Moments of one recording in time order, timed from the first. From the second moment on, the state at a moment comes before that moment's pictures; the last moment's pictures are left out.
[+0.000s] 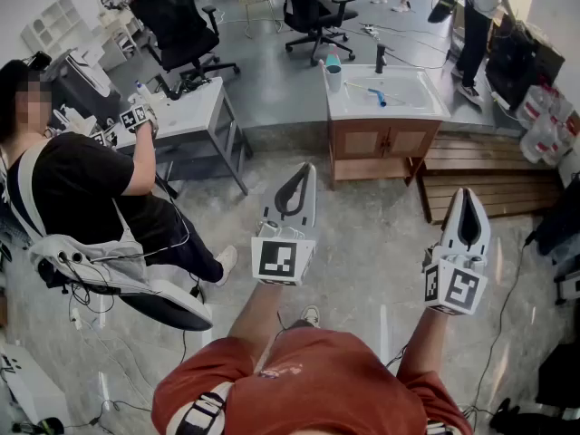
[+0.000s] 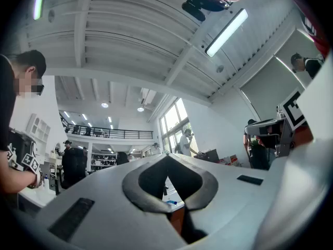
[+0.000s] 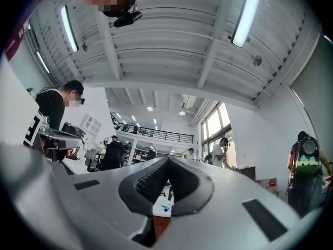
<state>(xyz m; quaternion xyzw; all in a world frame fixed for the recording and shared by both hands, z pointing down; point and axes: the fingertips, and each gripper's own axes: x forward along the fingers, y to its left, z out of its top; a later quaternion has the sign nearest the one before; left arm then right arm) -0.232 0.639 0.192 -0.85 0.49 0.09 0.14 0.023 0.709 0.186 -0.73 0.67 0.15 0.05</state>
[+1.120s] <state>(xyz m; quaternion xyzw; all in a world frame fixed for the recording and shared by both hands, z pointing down) -0.375 0.530 0.211 -0.86 0.49 0.10 0.11 -0.107 0.605 0.207 -0.74 0.66 0.12 0.06</state>
